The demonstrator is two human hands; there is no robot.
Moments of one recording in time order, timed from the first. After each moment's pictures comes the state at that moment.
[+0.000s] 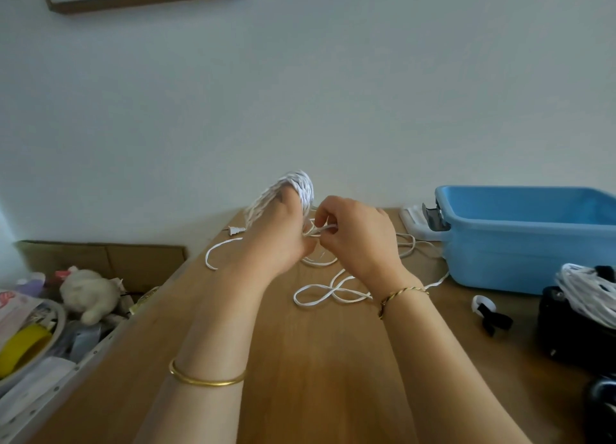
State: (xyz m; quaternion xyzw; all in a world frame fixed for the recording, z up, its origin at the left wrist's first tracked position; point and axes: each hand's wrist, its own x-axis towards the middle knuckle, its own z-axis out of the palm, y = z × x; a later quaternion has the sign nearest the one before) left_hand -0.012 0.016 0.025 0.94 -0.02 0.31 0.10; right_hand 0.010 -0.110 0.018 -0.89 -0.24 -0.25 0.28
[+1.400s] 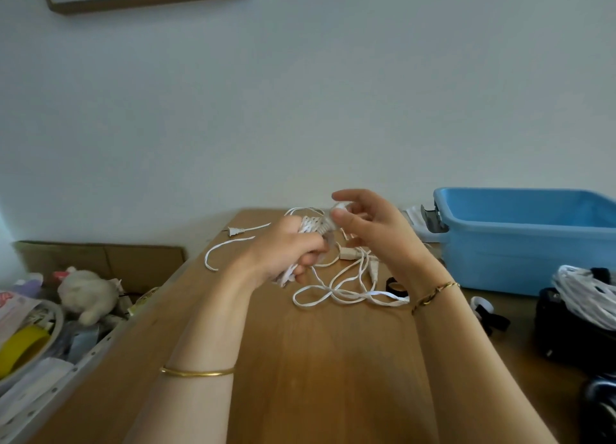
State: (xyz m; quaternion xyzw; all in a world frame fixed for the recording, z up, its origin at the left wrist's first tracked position) left_hand -0.035 0.012 0.032 0.85 -0.07 0.02 0.53; right_hand 0.022 -0.139 0.017 -0.72 -0.28 -0.04 0.63
